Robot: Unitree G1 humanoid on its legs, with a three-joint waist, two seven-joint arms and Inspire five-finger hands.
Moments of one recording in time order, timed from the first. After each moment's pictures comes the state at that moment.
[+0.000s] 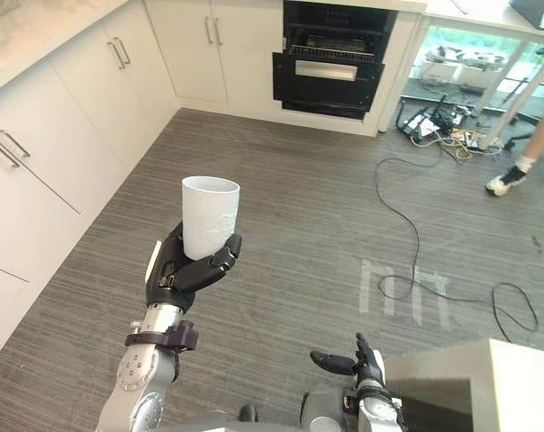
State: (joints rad) left arm 0.27 0.10 -0.23 -0.28 -0.29 -0.16 0.11; right arm 0.10 -0.11 -0.07 0.79 0.05 -0.07 -0.09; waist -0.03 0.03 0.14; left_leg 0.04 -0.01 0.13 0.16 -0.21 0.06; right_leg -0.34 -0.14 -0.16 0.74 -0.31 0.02
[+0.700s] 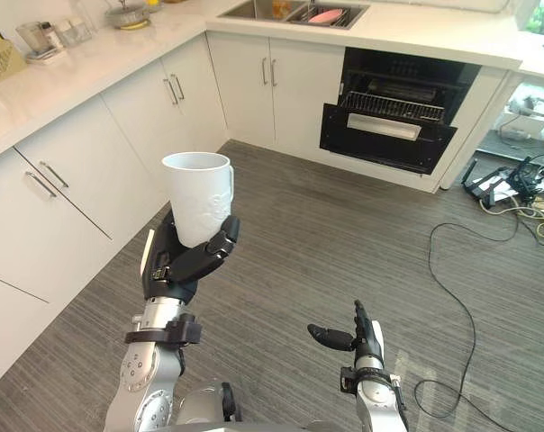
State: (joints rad) left arm 0.27 0.02 -0.19 -0.34 -0.30 -0.18 0.11; right arm 0.13 -0.13 -0.07 0.62 0.06 -0.09 -0.13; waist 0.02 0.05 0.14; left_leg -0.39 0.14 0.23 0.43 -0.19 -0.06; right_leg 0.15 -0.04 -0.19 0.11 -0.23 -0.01
